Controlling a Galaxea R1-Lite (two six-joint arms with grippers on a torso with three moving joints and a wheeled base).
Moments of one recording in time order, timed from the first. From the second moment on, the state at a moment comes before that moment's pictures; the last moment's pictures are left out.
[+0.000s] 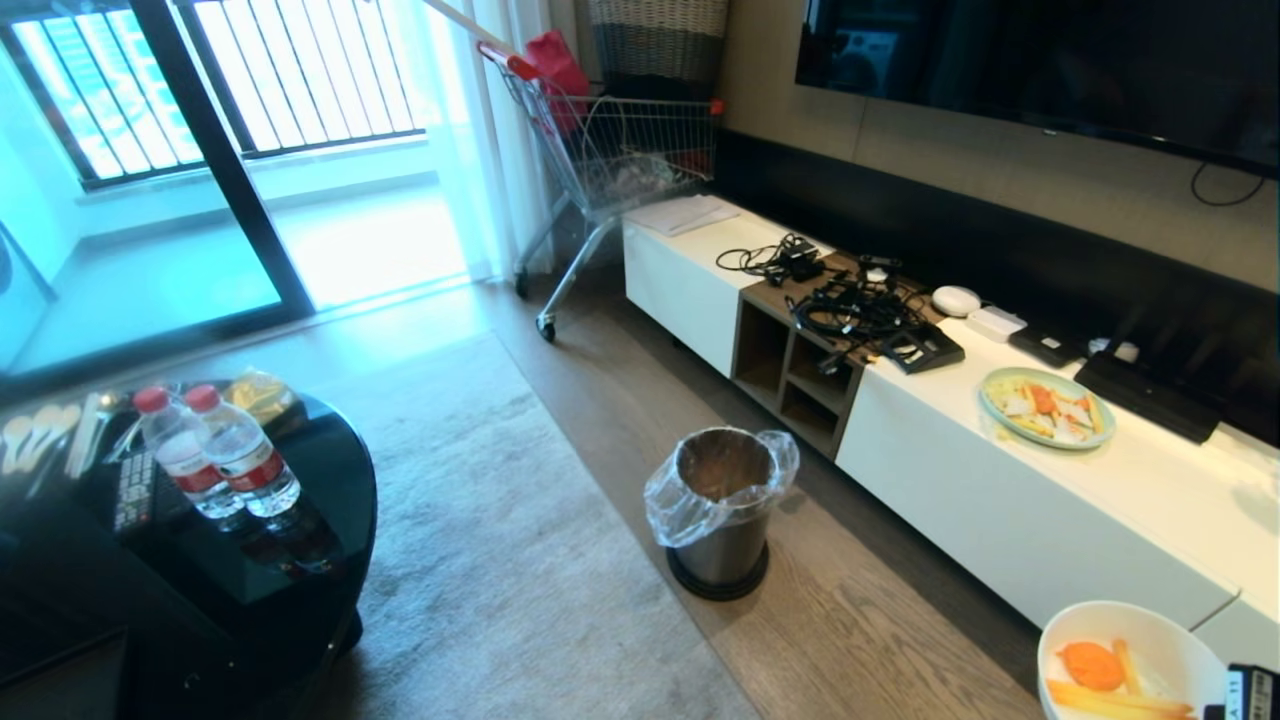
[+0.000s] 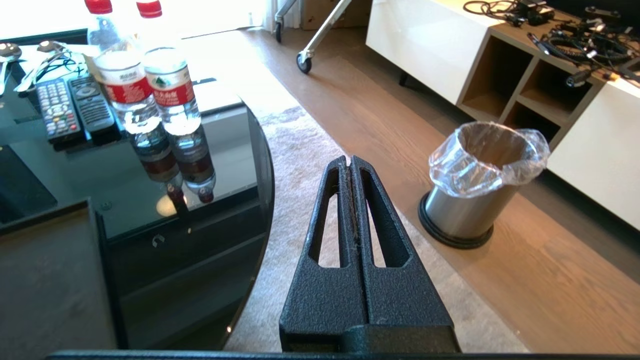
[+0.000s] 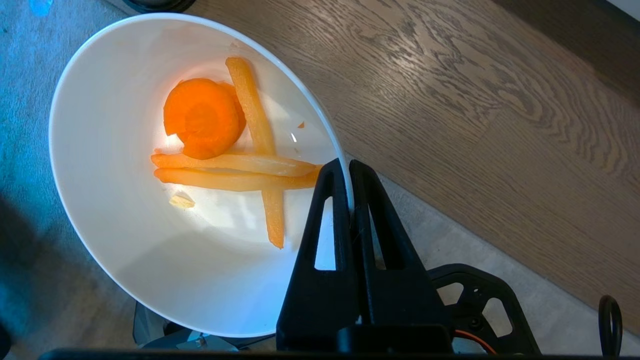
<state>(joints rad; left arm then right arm) 0.00 0.00 0.00 -0.01 0.01 -0.08 0.22 1.07 -0.44 0.33 -0.25 0.59</state>
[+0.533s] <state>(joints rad) 0.00 0.00 0.00 -0.01 0.01 -0.09 0.22 1.07 -0.44 0.34 -0.25 0.59</state>
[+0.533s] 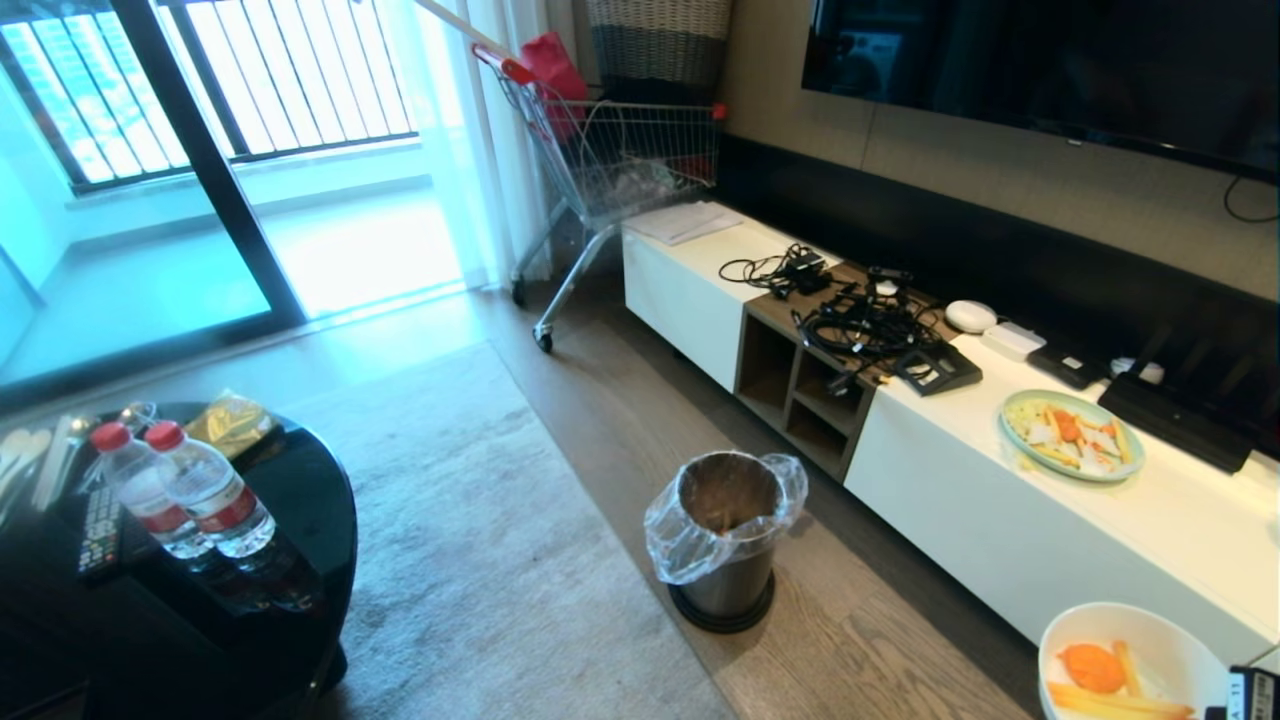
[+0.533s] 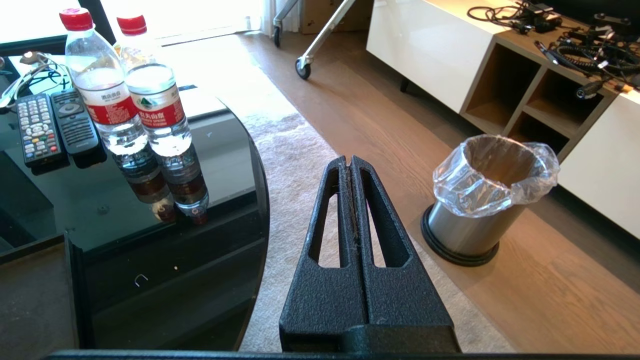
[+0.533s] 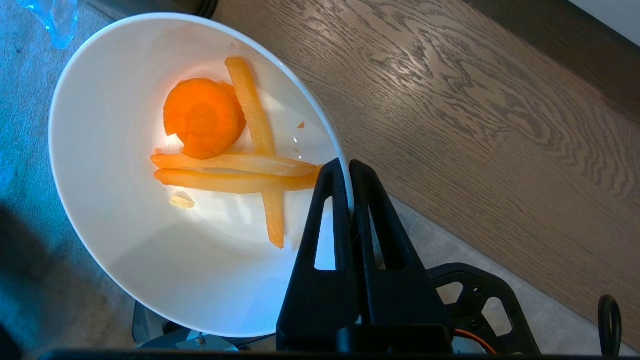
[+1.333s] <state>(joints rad) 0.00 0.00 0.00 -0.01 0.01 -0.09 0.23 1.07 -0.45 0.33 -0.25 0.59</state>
